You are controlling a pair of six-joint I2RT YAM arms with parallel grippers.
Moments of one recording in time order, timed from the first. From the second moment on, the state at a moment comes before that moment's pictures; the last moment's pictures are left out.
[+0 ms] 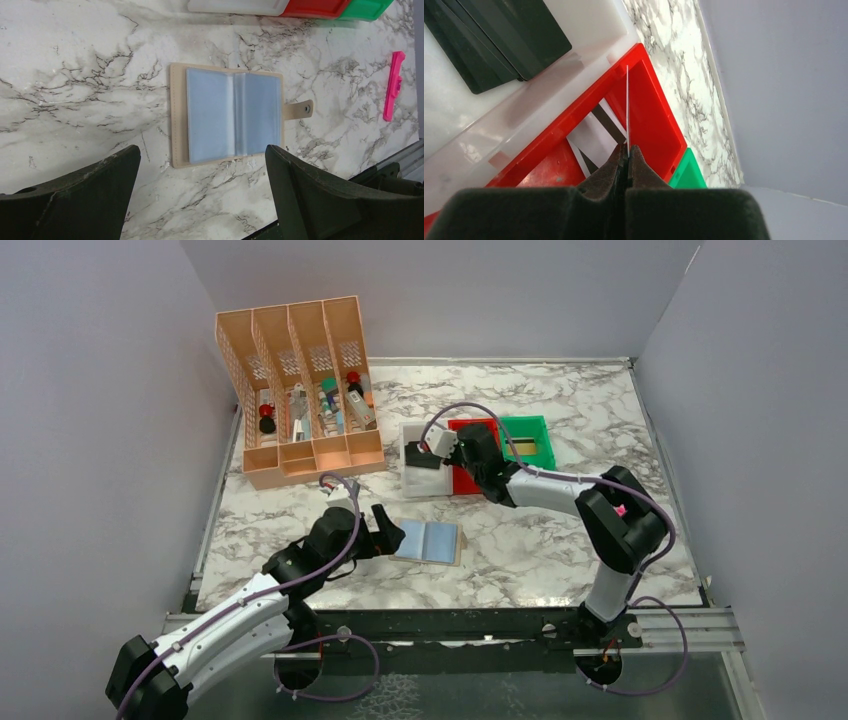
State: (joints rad) left arm -0.74 0.68 0.33 -0.22 -0.13 -0.76; right arm 0.70 1.78 1.01 0.28 0.35 -0.83
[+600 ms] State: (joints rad) left arm -0.74 0.68 0.33 -0.23 -0.14 -0.75; right arm 0.64 1.85 1.02 0.31 0.32 -0.86
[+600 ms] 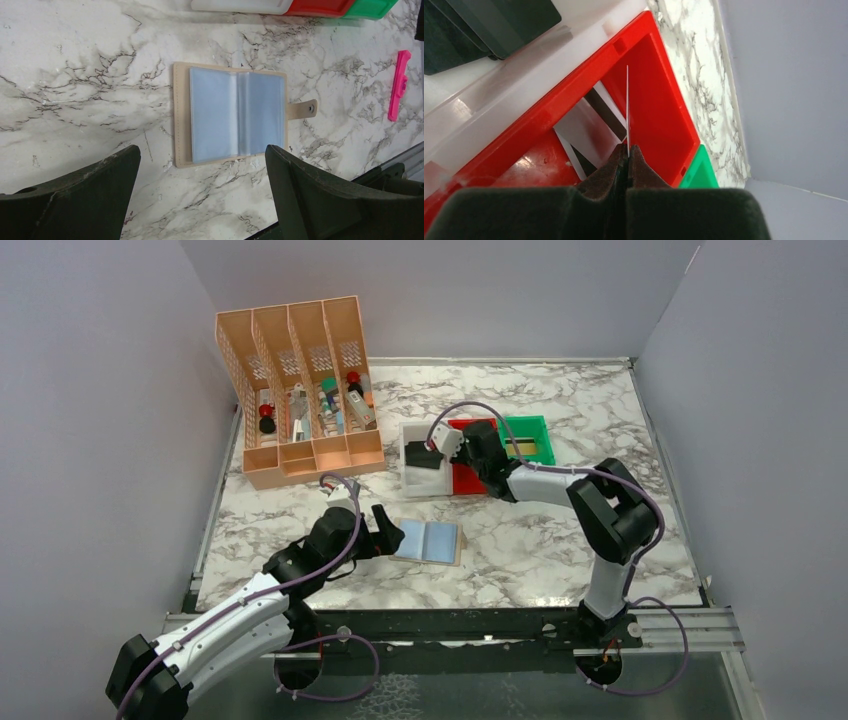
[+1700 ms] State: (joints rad) left arm -0.74 0.68 0.33 -0.23 -0.14 -0.75; right arm 0.62 1.91 1.03 0.34 0.33 -0.82
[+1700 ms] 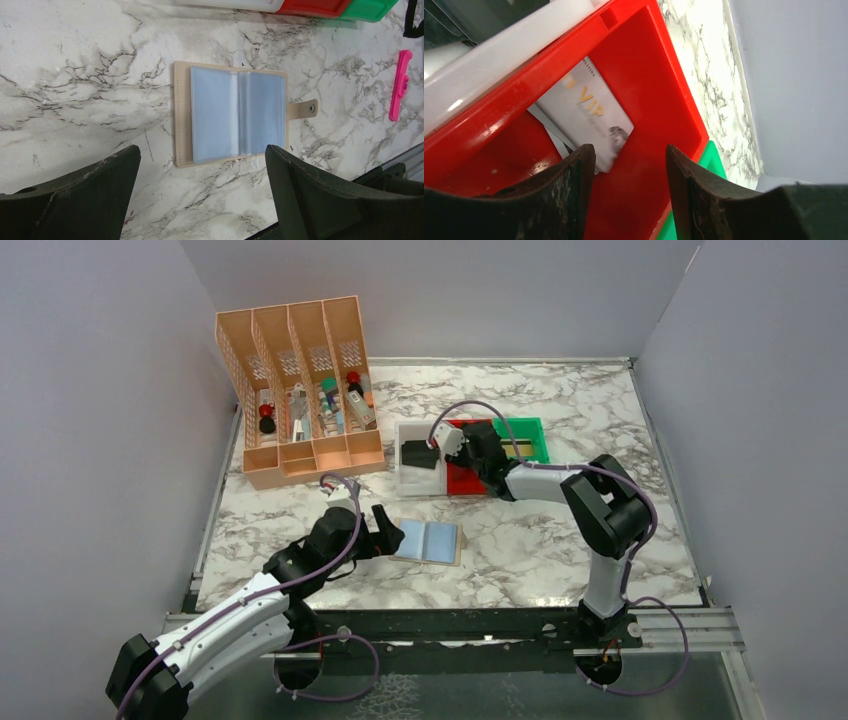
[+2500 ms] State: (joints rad) left arm -0.74 0.71 0.33 -0.21 -0.14 -0.77; right arm 0.62 1.27 0.84 0.17 0.13 0.02
